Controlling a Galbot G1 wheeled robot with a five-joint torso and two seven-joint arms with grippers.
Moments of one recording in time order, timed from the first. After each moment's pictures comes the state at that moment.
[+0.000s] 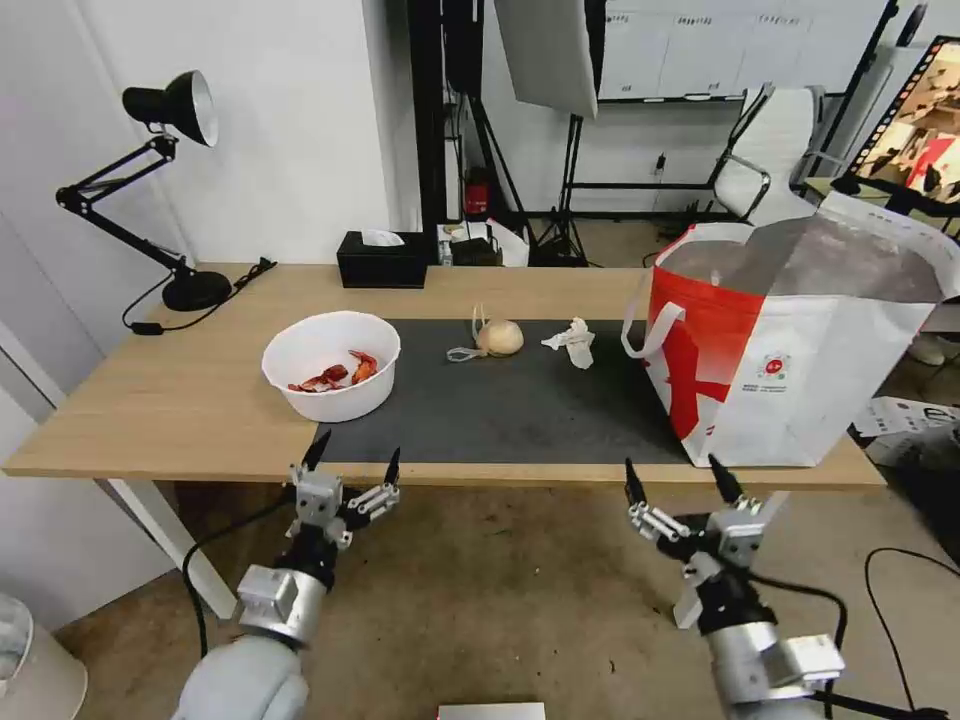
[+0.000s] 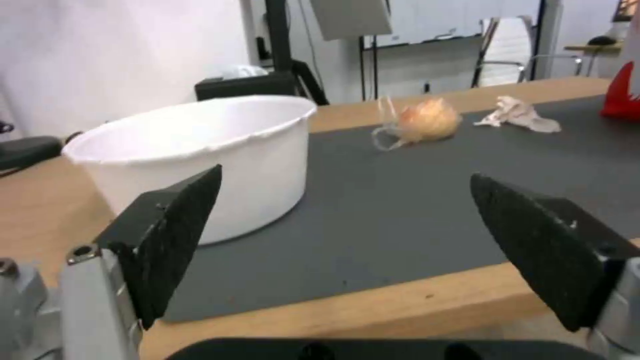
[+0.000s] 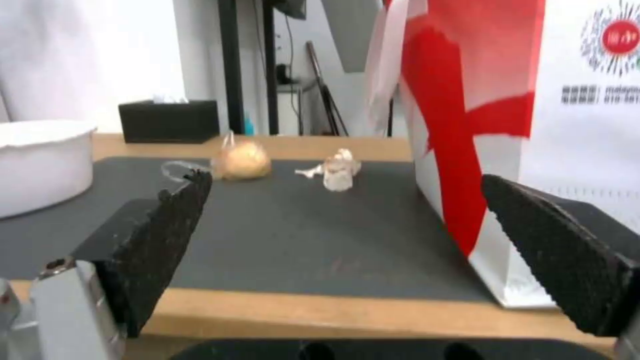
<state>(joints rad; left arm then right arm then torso) 1.58 -1.18 -0.39 -2.17 -0.15 0.00 -0.15 -1.80 1.27 0.46 2.27 0.17 0.15 0.16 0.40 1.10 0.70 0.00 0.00</state>
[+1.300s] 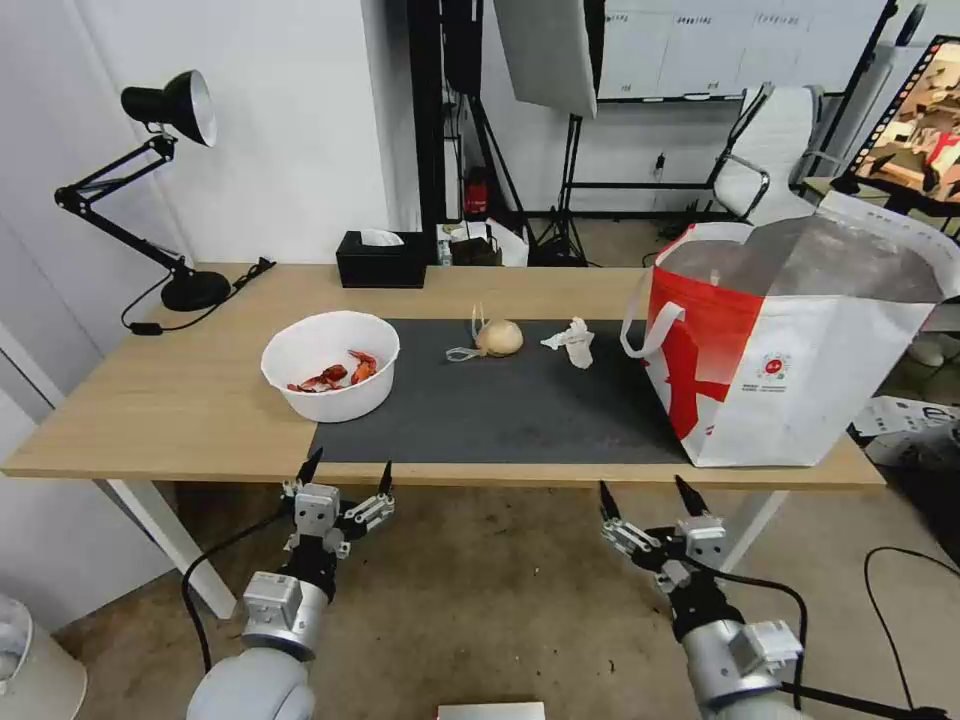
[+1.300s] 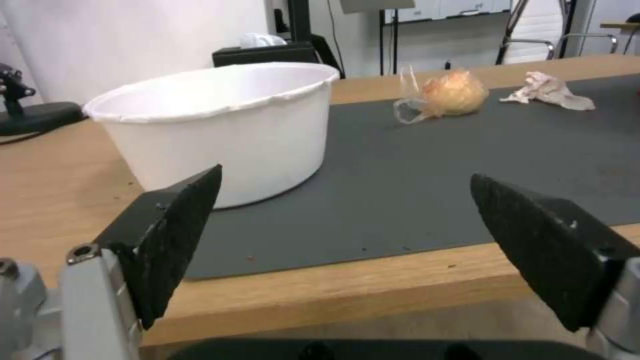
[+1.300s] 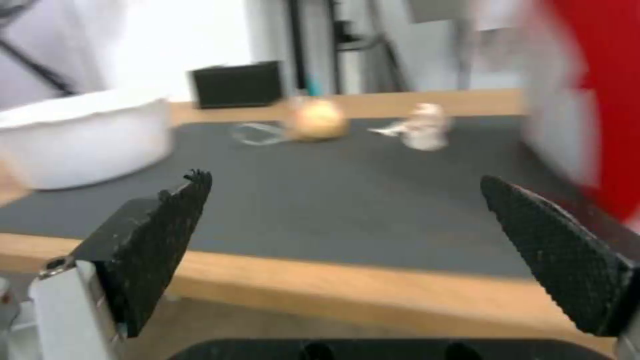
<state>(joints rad) 1.59 -1.19 -0.39 -2.18 -0.16 0.06 -0.19 -1.65 1.17 0.36 2.21 0.33 0.02 0.12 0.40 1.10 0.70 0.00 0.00</state>
